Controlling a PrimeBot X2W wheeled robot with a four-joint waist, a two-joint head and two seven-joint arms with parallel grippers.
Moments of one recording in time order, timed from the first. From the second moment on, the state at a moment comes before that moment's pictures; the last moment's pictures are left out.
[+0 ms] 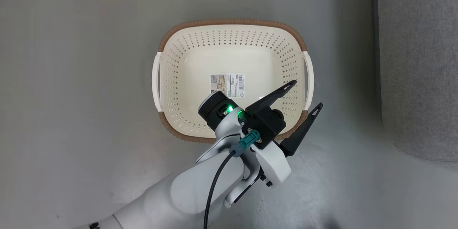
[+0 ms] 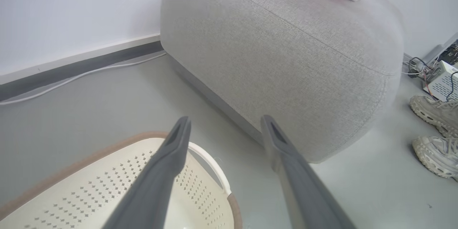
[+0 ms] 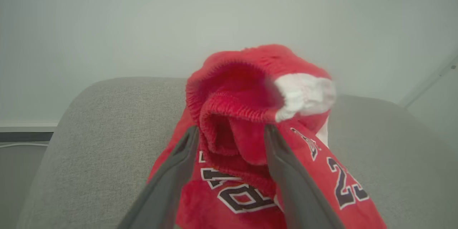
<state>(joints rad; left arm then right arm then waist) -0.83 0.05 -1.17 0.42 -0.62 0.17 -0.26 -1.02 -0.82 0.14 0.95 0.54 0.13 -0.26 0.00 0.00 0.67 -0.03</state>
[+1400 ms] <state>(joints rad) -0.14 0.06 -0.30 0.36 -0.30 0.08 -0.26 -0.34 -0.43 0.15 0.46 0.49 0.13 -0.26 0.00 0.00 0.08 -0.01</state>
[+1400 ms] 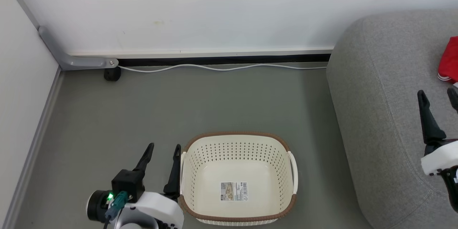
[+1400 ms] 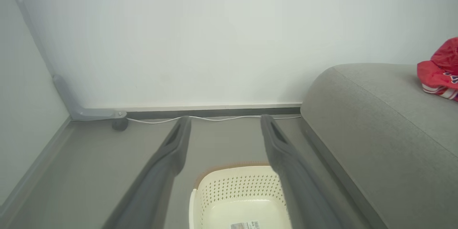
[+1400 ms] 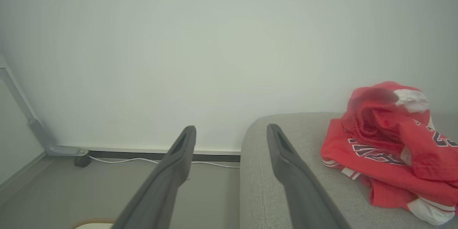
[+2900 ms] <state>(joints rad) 0.14 0.05 -0.04 0.24 -0.19 0.05 -0.26 -0.03 -0.24 0.05 0.31 0.31 0.13 -0.26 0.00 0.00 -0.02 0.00</state>
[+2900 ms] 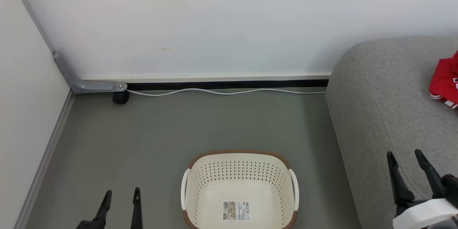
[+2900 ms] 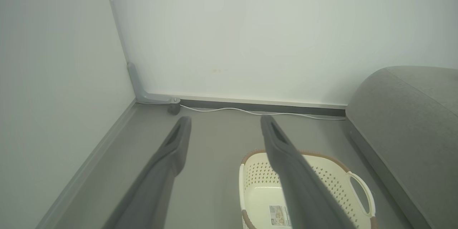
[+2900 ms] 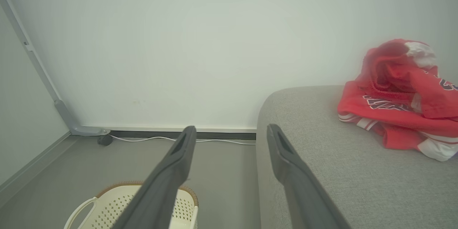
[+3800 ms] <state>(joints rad) 0.16 0.03 -0.05 0.29 -0.32 0.04 -0.22 0.01 -0.18 0.04 0.37 0.41 0.13 -0.22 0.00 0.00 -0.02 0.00</state>
